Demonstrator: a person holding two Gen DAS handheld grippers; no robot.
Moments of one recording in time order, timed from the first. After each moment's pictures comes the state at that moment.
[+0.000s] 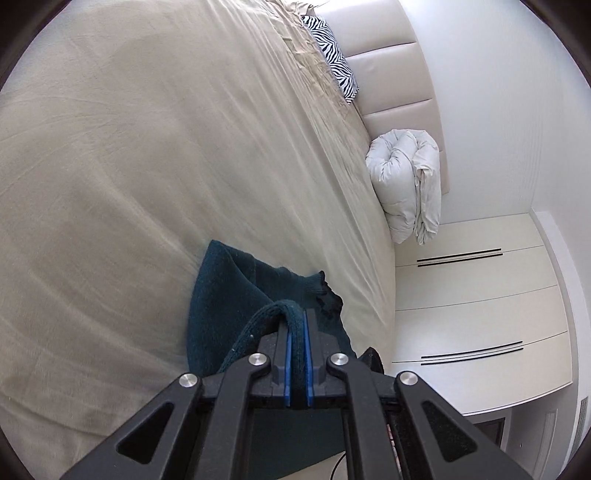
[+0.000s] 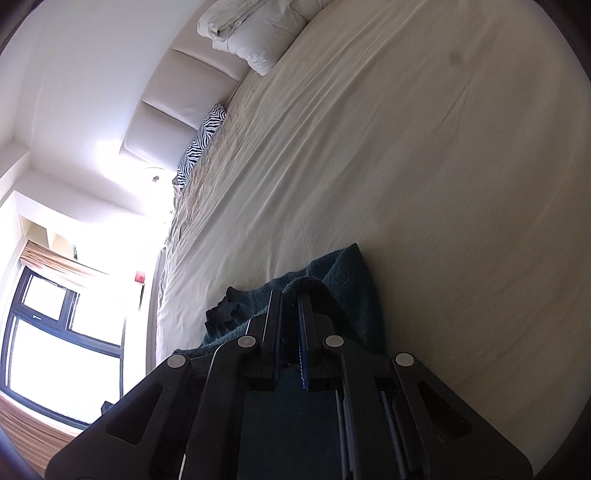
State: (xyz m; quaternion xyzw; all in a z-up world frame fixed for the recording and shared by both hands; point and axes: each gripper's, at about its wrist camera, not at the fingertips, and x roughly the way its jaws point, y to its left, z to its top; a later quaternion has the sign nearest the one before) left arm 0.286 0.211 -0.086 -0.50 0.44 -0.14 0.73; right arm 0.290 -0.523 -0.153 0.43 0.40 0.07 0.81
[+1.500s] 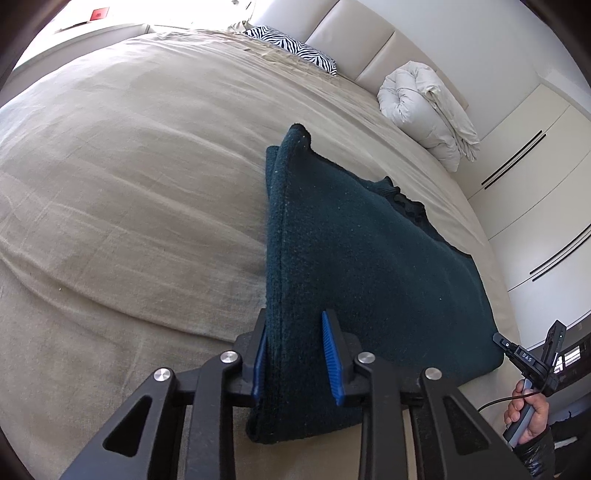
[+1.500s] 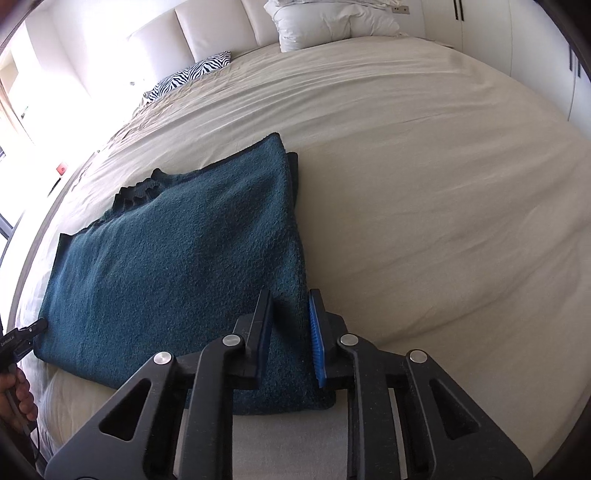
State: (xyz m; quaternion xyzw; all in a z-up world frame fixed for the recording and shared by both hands) left arm 0.177 0.153 -0.117 -0.23 0.45 -0.09 0.85; right arm 0.213 -0.465 -0.179 0.13 0.44 0.01 0.89
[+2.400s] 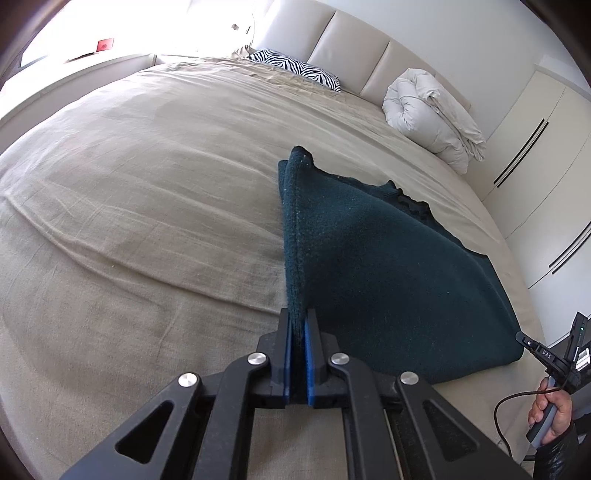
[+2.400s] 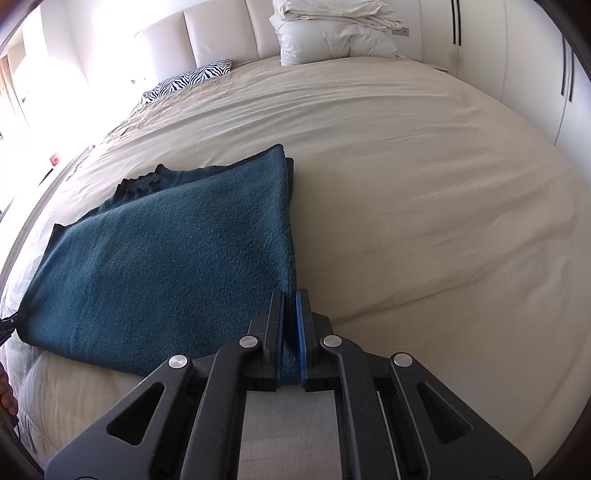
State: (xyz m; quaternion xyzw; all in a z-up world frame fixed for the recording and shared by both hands) left arm 0.142 0.151 -0.104 -0.19 0.43 -0.05 0.88; right arm 0.170 -0.462 -0.161 0.09 0.42 -0.01 0.90
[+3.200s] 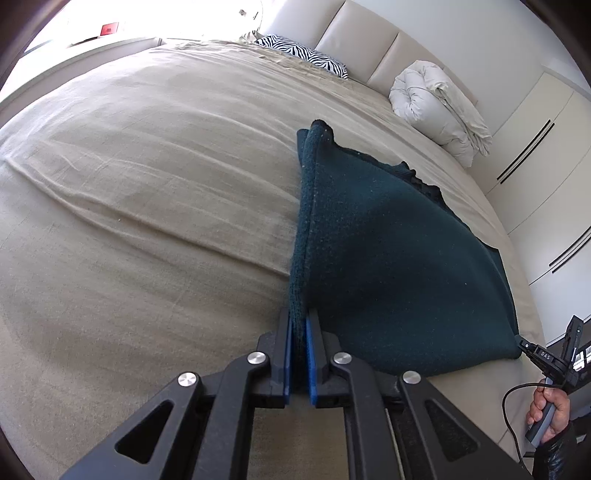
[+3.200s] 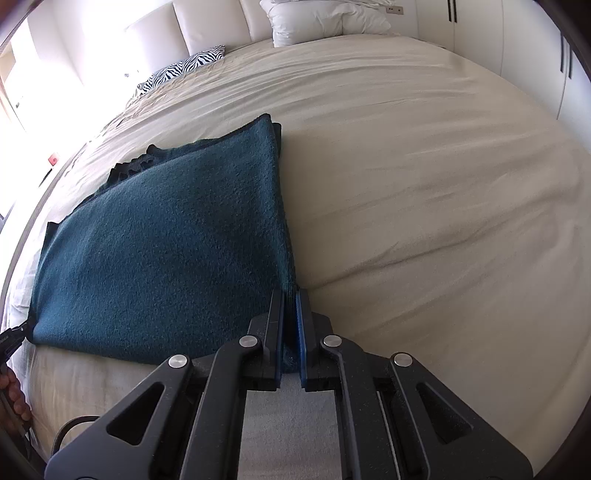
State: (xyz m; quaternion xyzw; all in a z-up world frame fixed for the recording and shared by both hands) left arm 0.134 0.163 -0.129 -0.20 0.45 -0.06 0.87; right arm 0.162 -0.474 -0.186 0.12 0.45 0.00 0.88
